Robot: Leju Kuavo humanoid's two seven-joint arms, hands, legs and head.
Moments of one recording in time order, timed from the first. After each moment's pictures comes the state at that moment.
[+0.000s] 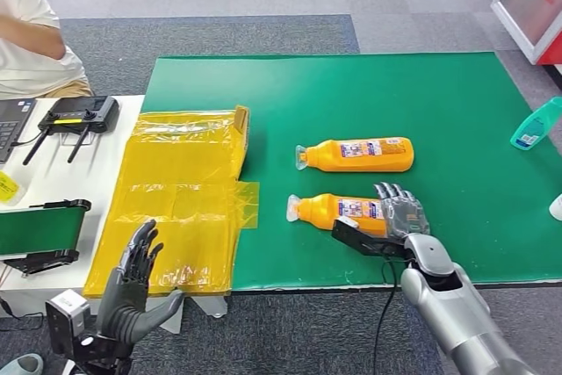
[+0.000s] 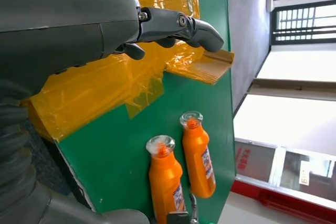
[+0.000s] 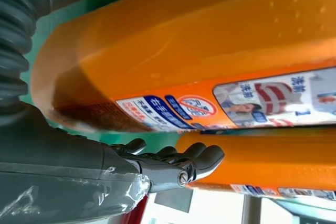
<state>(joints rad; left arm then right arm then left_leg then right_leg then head) 0.31 -0.18 0.04 -1.75 -0.16 -0.30 -0.42 -0.34 -0.19 0.30 -1.08 1.19 0.03 -0.10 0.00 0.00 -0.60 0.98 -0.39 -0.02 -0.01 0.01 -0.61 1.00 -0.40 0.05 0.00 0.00</state>
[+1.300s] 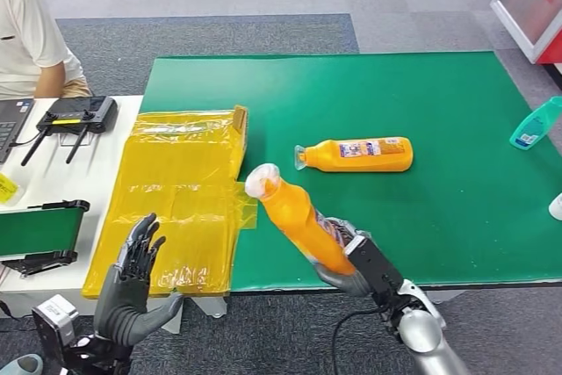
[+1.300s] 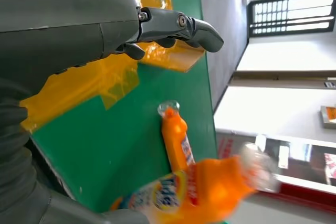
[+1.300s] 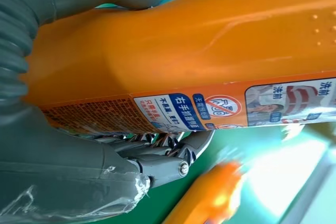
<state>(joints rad) 0.32 -0.15 -0.03 -1.83 -0.16 -0.29 -0.44 0.00 -0.05 0.17 -1.47 0.36 0.16 -0.45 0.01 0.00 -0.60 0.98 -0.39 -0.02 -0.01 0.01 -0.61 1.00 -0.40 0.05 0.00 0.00</state>
